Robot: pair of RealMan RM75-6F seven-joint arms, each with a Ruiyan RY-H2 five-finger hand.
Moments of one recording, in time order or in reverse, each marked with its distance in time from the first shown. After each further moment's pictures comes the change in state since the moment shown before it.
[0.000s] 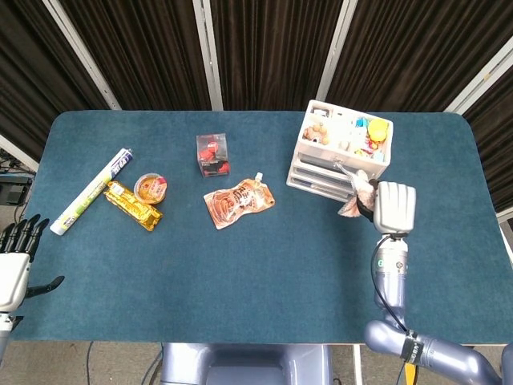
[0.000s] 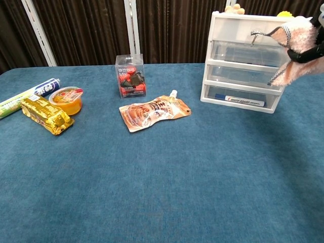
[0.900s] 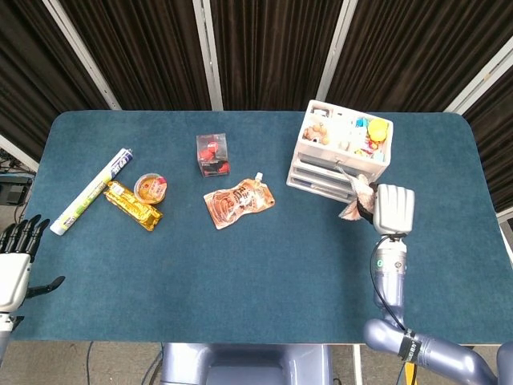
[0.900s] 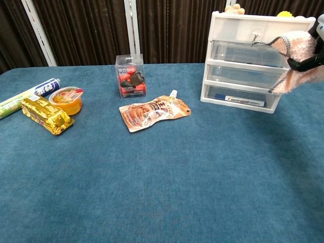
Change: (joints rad) left arm 0.000 -0.001 0.002 -0.002 0.000 -0.001 0.001; right arm -0.001 -0.019 -0.005 0.040 0.026 -0.020 0.006
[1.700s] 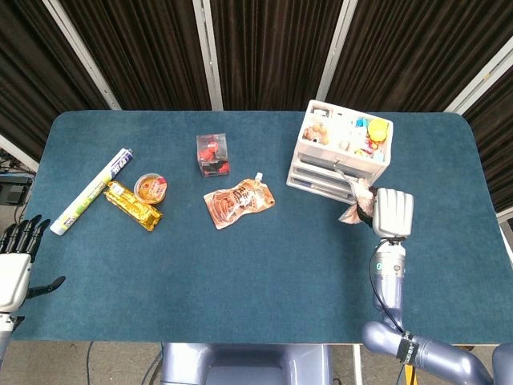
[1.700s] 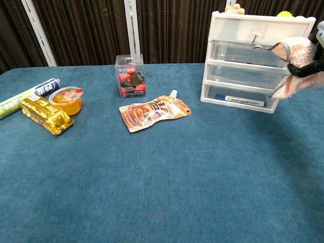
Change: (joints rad) left arm 0.000 -0.001 0.000 -0.002 -0.001 -0.001 -0.004; right arm -0.007 -0.023 -0.007 0.030 -0.011 0.008 0.021
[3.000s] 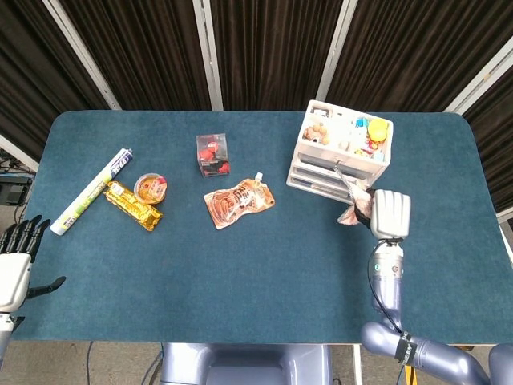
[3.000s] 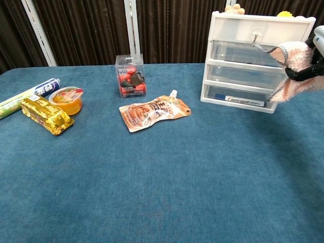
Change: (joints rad) left arm -0.001 0.002 0.001 -0.004 -0.001 -0.003 -0.004; right arm -0.006 -0.020 -0.016 0.035 -0.012 -0.014 0.016
